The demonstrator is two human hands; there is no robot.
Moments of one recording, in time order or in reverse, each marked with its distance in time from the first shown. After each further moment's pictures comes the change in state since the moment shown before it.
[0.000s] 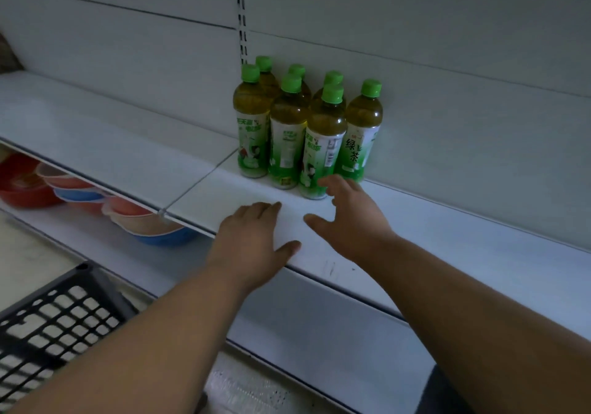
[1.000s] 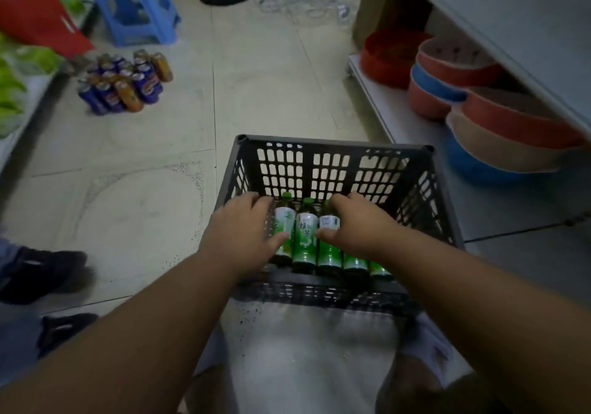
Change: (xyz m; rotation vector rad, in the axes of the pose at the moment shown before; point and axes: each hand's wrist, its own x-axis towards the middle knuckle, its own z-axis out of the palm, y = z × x) left_hand -0.448 -0.252 -0.017 0.102 0.002 -1.025; right_hand -0.165 -0.345 0.308 -0.186 -0.849 -0.765
